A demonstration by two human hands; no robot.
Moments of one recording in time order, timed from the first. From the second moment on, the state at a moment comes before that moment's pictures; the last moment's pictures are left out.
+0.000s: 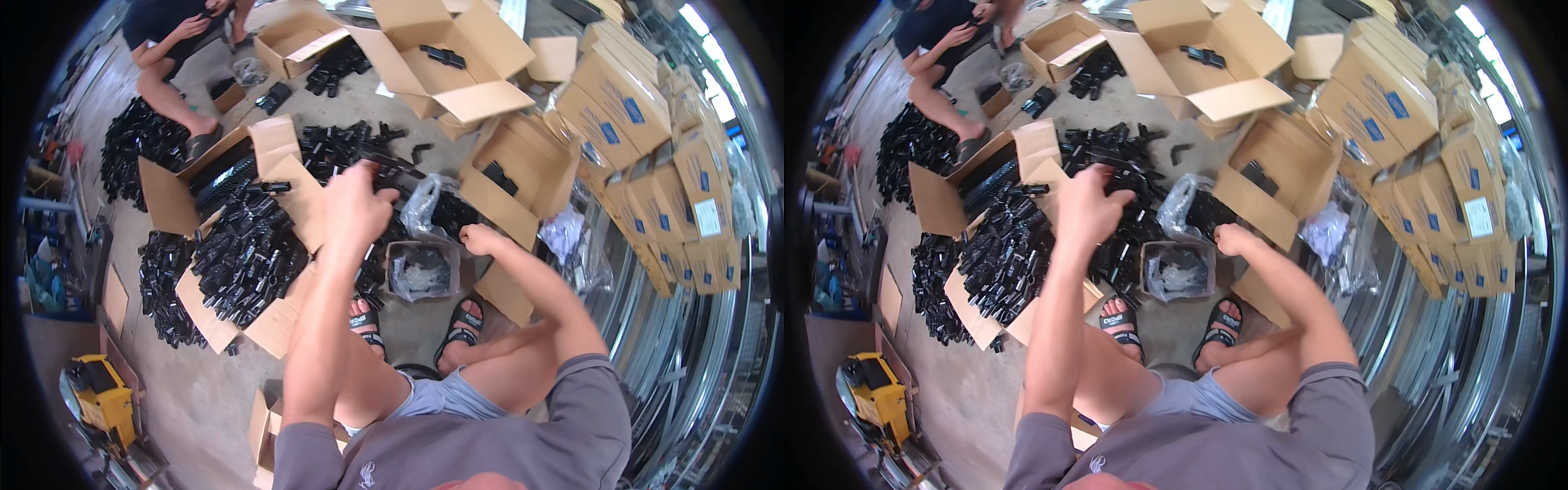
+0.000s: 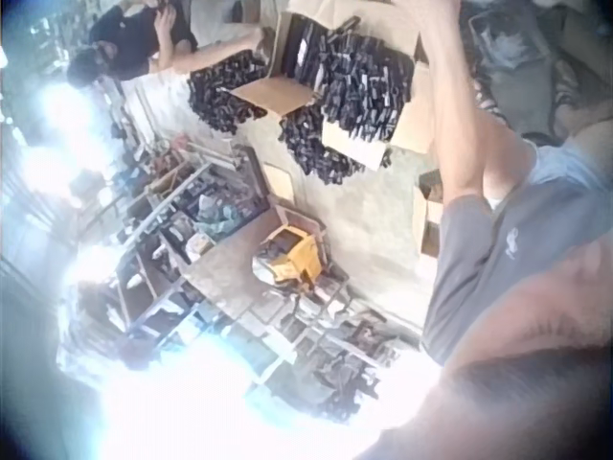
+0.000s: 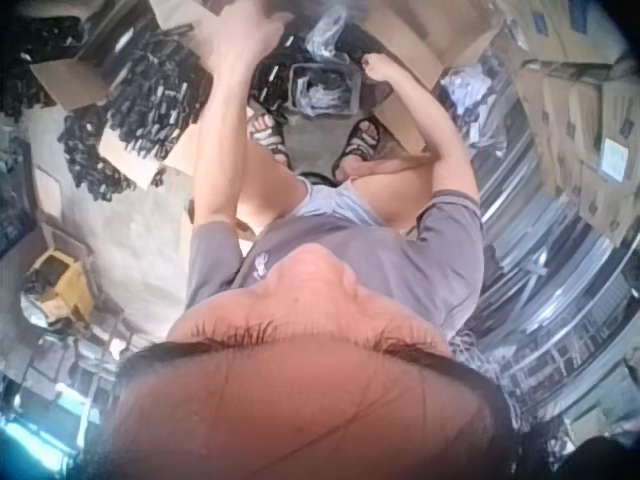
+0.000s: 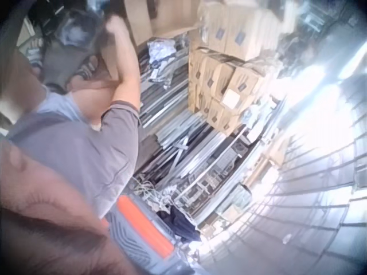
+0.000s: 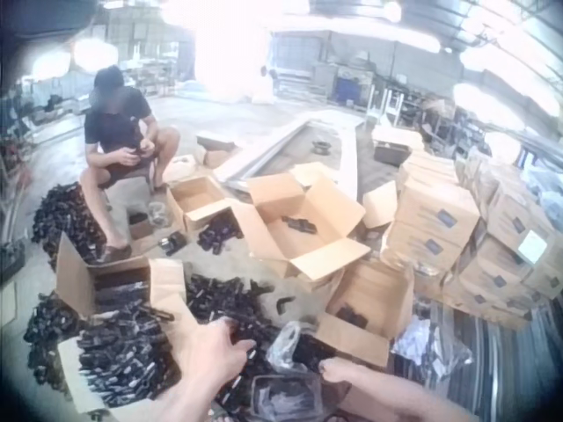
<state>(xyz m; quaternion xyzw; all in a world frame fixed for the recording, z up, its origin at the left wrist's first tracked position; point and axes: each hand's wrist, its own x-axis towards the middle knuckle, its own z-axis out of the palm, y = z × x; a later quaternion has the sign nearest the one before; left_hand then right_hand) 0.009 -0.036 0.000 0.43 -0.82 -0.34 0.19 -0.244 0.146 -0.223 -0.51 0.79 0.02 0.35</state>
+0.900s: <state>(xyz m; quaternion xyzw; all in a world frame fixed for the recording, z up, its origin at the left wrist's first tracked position) 0.002 -0.008 0.017 0.37 -0.81 -0.42 0.15 -0.224 0.110 -0.347 -0.28 0.93 -0.15 0.20</state>
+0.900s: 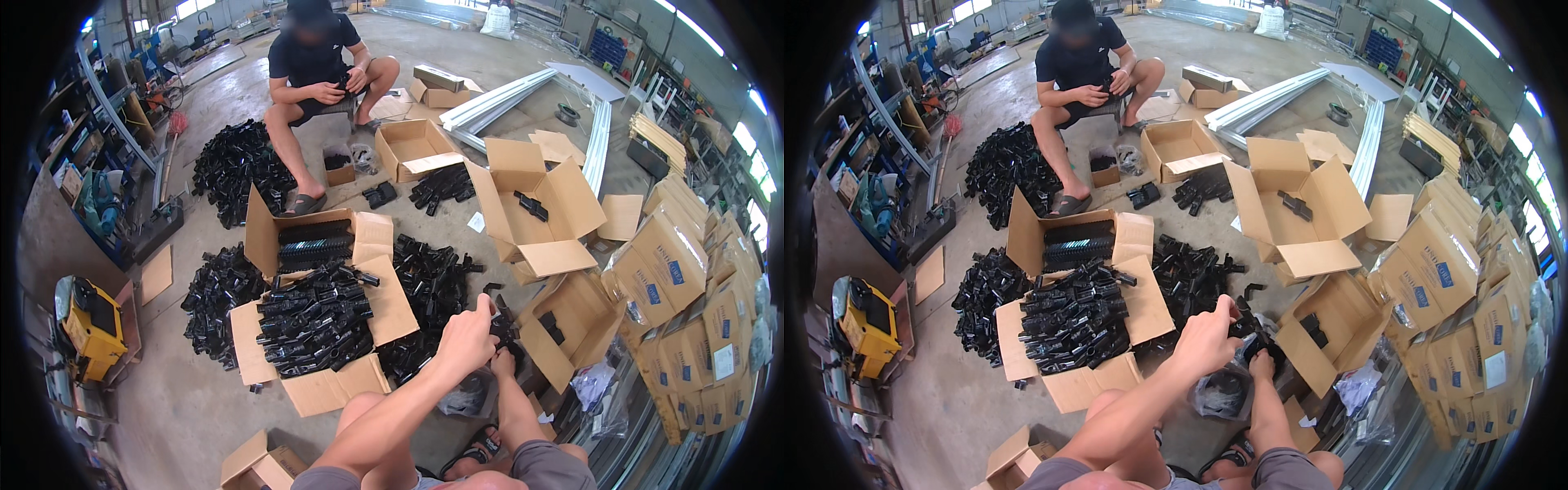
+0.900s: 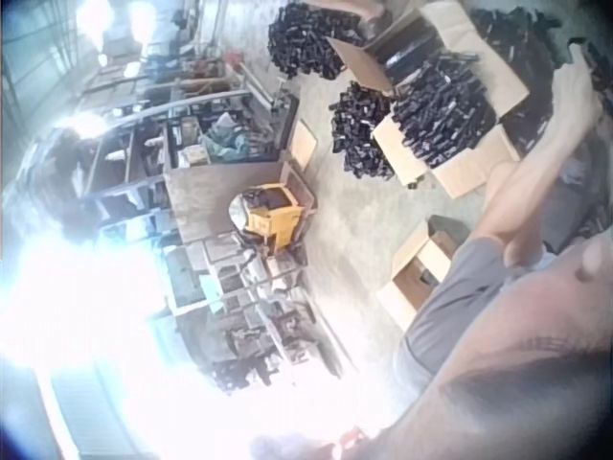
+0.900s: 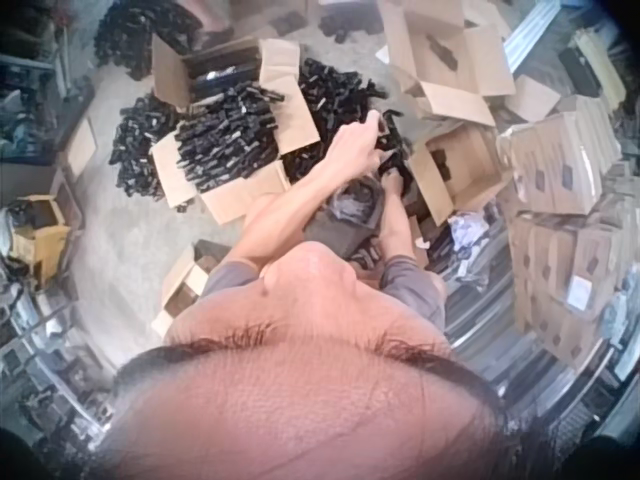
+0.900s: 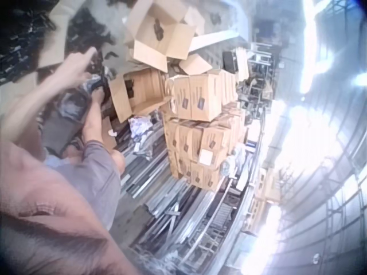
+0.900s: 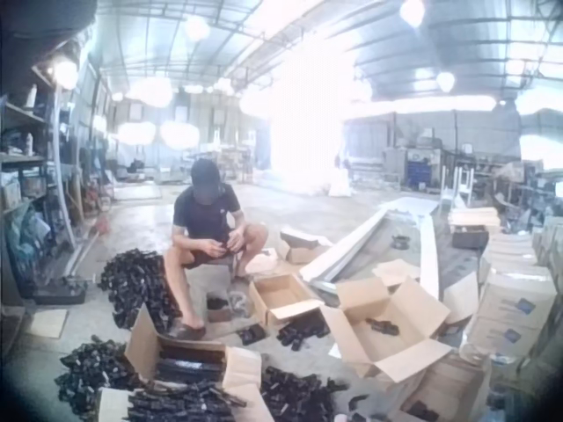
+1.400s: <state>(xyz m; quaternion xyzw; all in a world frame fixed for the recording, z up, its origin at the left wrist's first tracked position) -0.004 -0.010 0.004 0.37 -0.84 -0.37 0.13 -0.188 0.114 -0.018 -0.63 0.70 -0.33 0.08</state>
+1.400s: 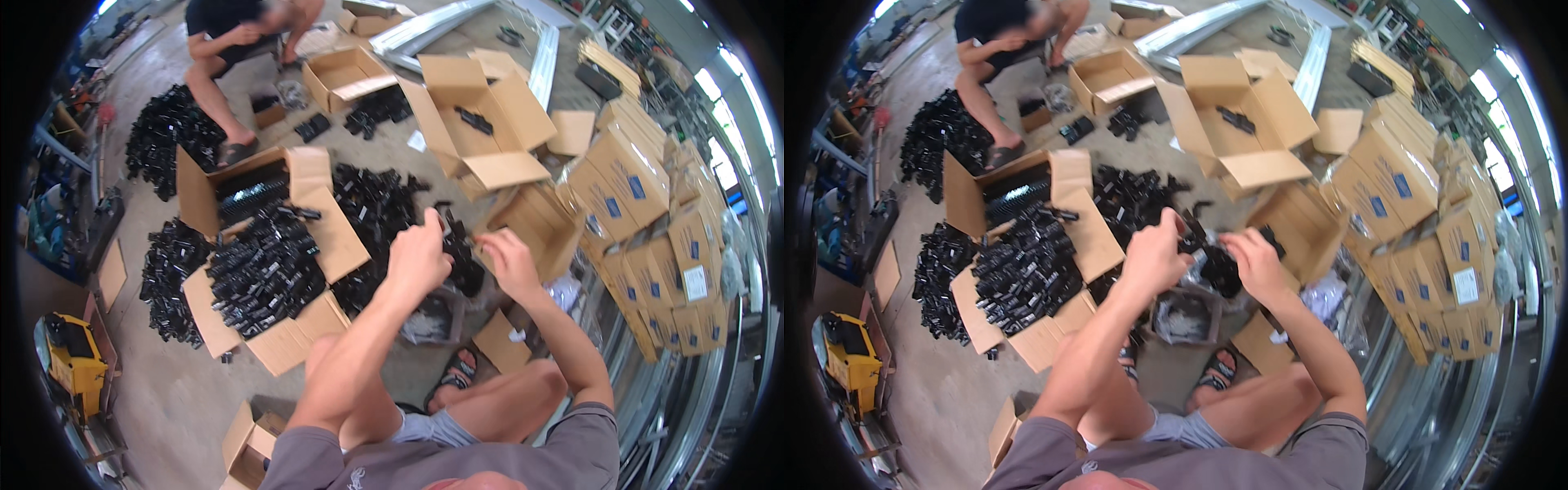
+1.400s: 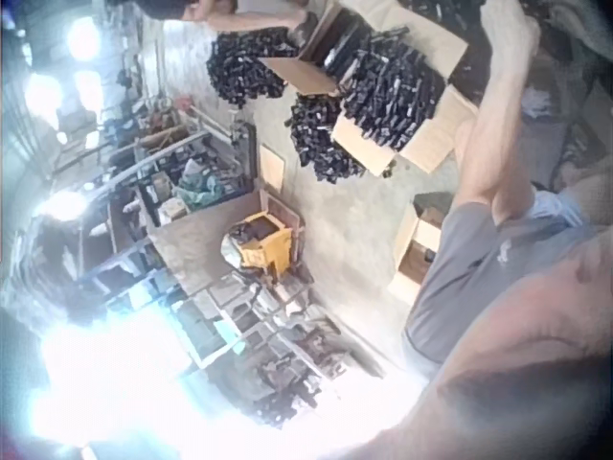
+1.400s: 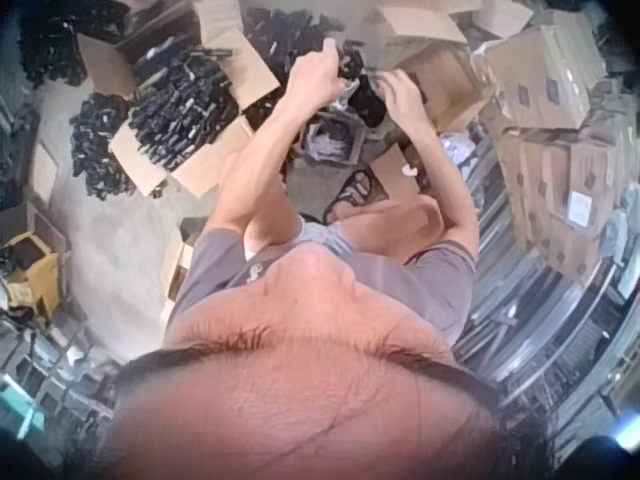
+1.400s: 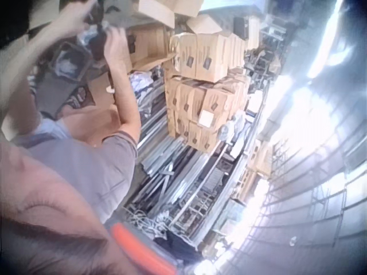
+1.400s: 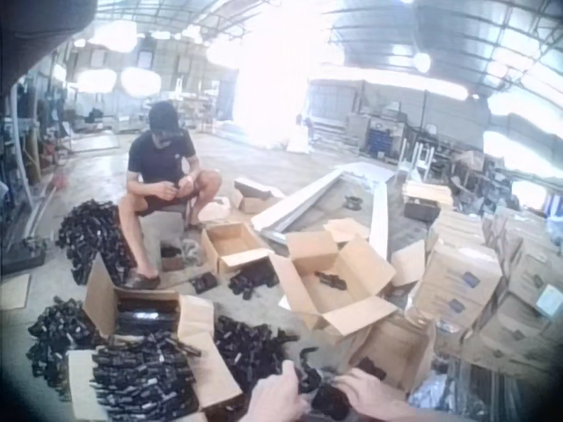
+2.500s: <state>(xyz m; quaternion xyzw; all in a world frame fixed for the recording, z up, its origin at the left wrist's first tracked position) -0.005 0.045 0.000 0.30 -0.90 -0.32 0.06 -0.142 0.157 -0.014 -0.69 0.64 -0.30 -0.14</state>
